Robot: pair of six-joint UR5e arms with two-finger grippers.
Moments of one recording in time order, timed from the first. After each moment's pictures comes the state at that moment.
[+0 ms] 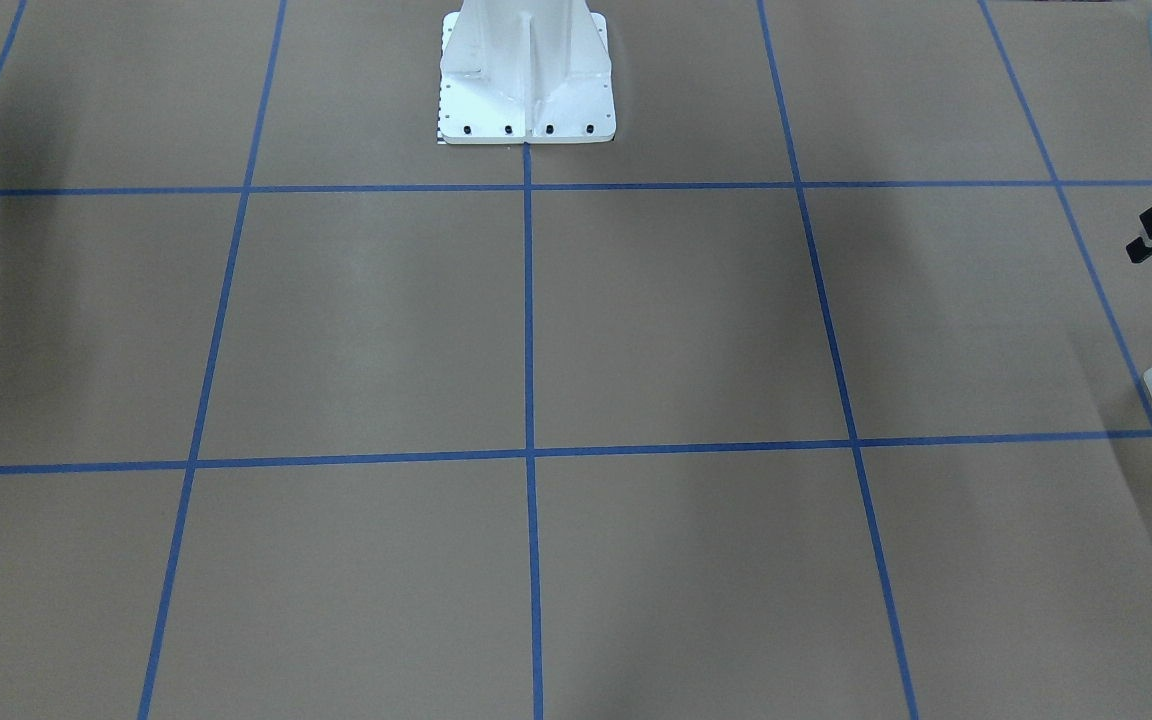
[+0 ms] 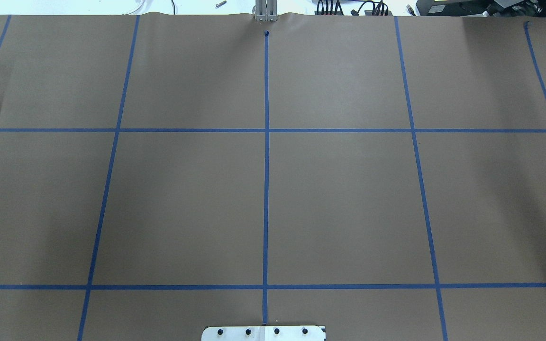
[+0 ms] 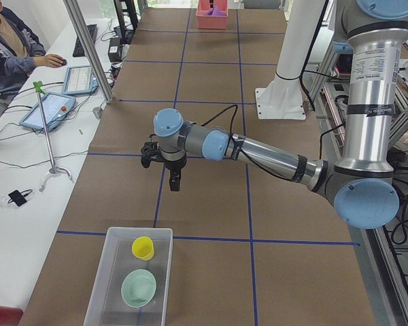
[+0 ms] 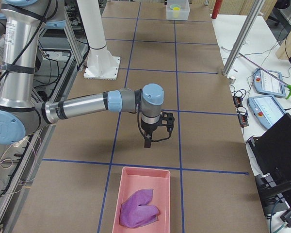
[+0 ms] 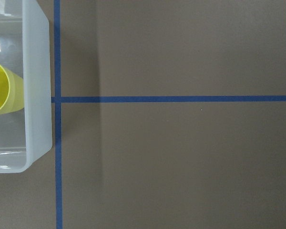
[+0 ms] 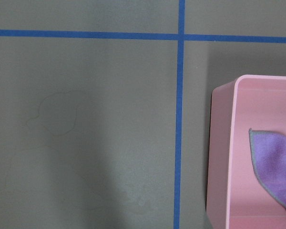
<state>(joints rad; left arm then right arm) -1.37 -1.56 -1.88 -1.54 -2.38 -0.31 1.46 -1.76 1.99 -1.77 2.28 0.11</state>
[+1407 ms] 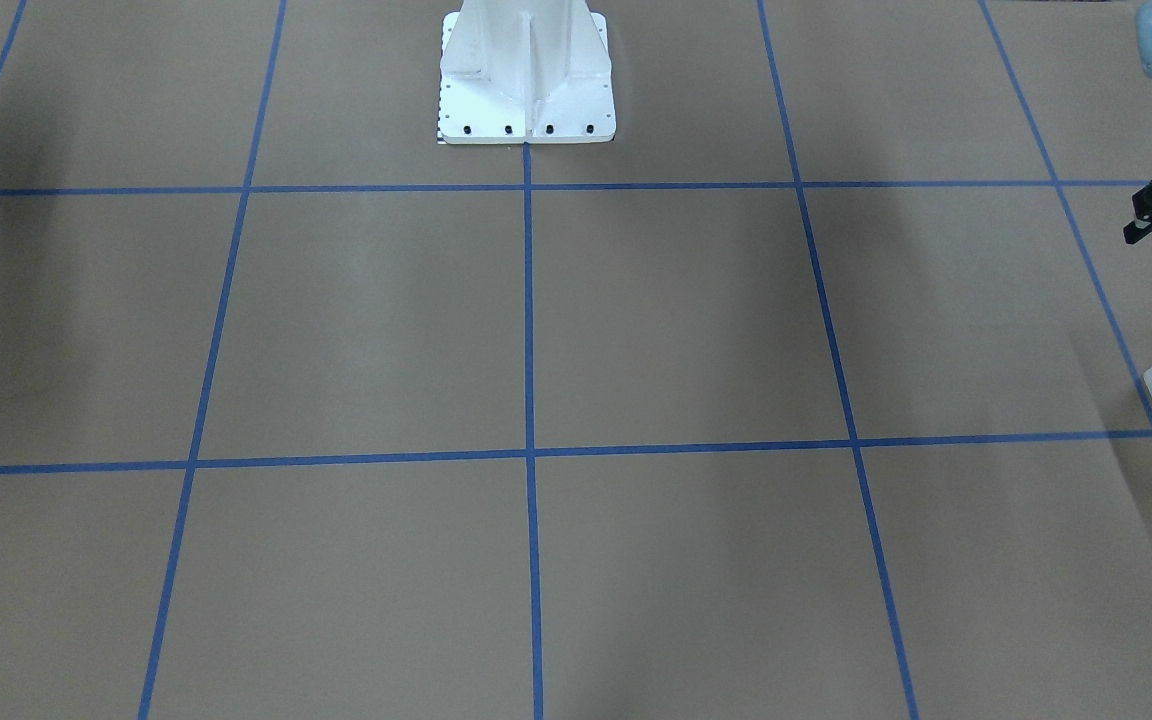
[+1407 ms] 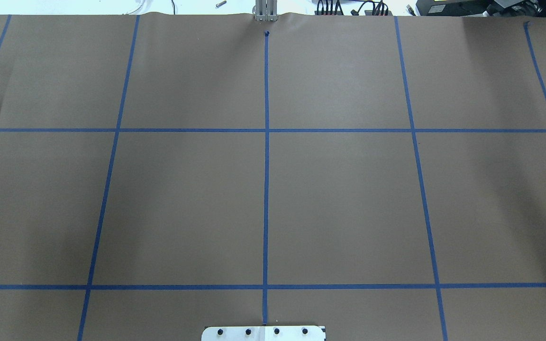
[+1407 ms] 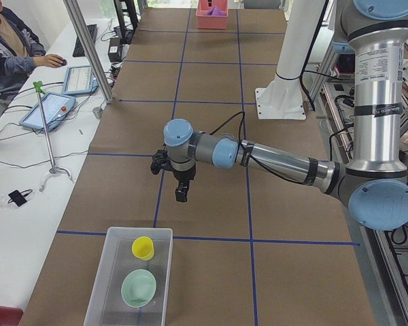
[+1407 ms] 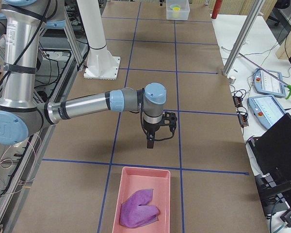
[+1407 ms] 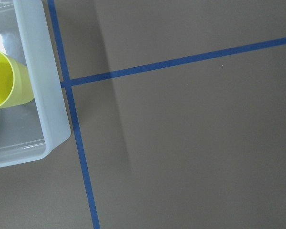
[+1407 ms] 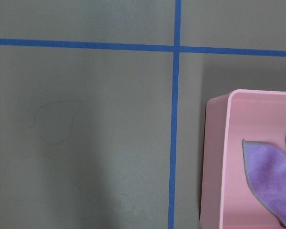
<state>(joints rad) -1.35 -1.49 -1.89 -1.55 -2.35 -0.11 1.46 -1.73 1.98 -1.76 2.26 0.10</state>
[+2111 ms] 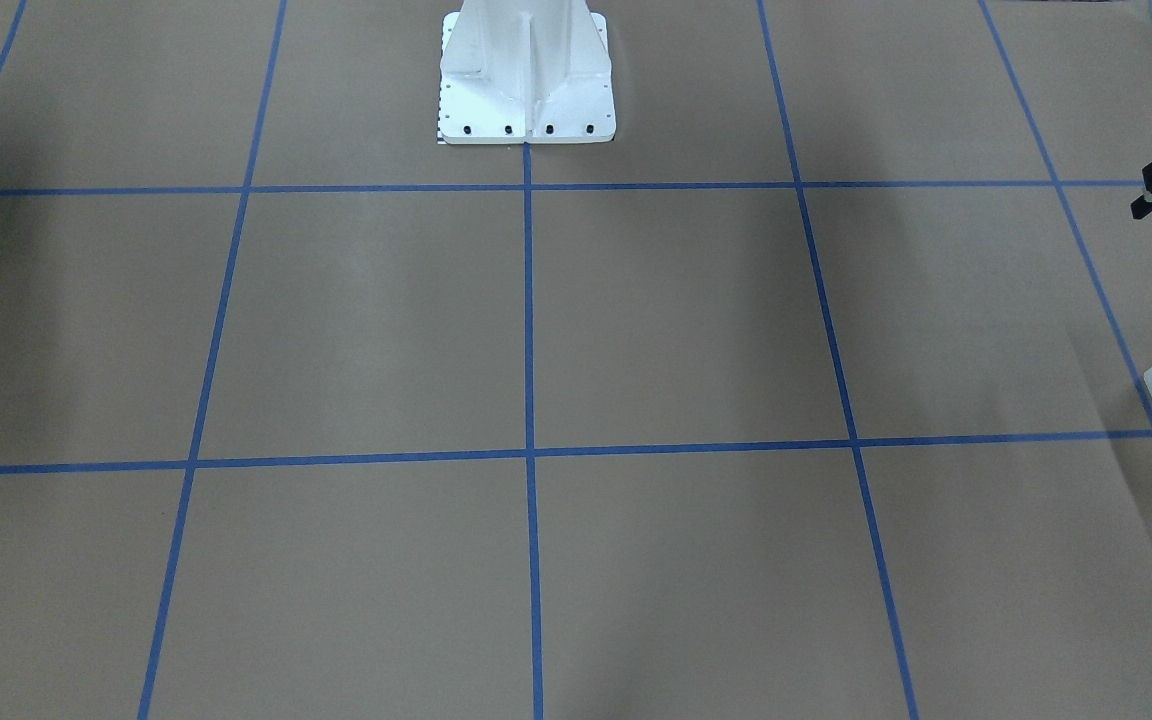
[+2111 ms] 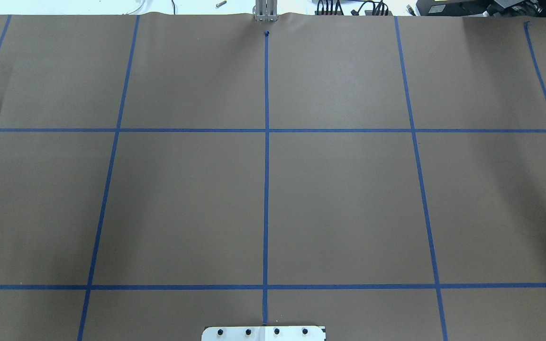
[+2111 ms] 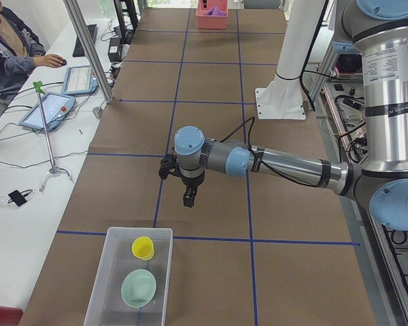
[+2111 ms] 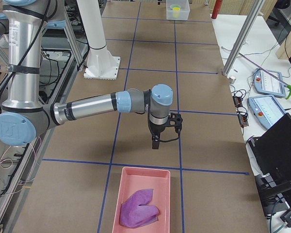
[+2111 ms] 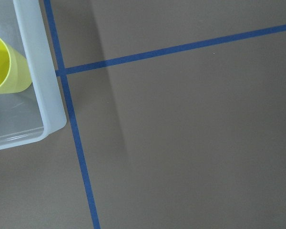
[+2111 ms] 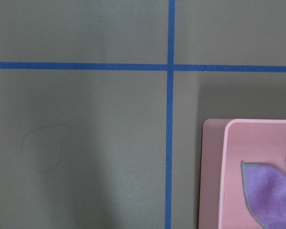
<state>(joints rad) -1.39 -1.39 -1.90 -1.64 -2.38 -0.06 1.46 -1.61 1.82 -1.76 2.26 0.10</state>
